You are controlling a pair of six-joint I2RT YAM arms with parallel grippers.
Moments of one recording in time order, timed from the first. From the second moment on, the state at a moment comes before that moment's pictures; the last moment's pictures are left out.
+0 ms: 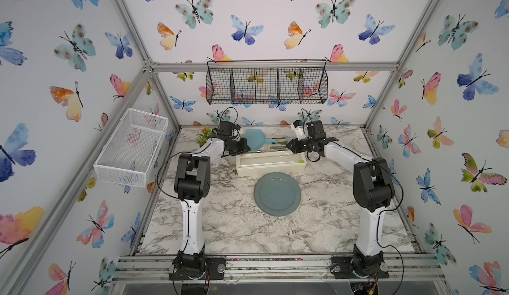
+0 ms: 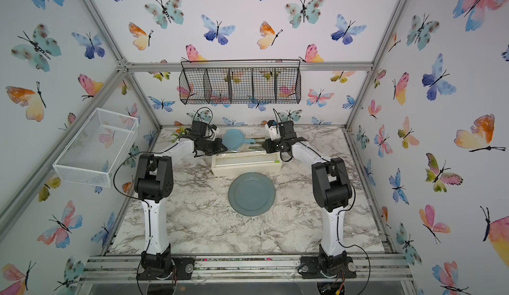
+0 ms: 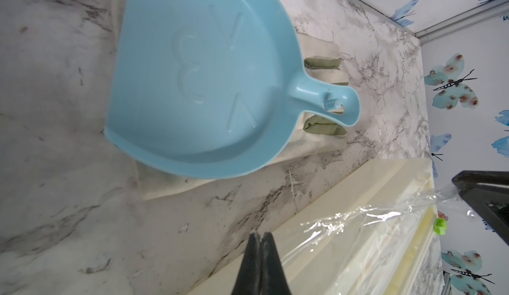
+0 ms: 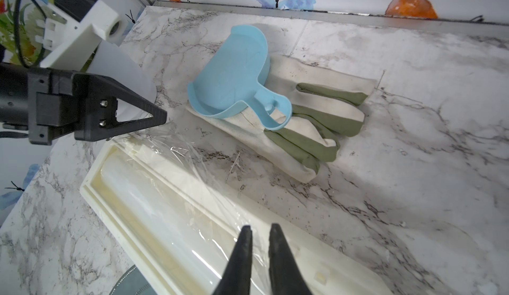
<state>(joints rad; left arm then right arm) -0.20 2.20 1.72 -0.44 0.55 -0.33 0.37 2.05 1.57 -0.27 -0.44 0.11</state>
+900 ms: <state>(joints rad) -0.21 2.00 1.69 -0.41 0.47 -0.40 0.37 1.94 1.63 -0.37 -0.39 0.12</state>
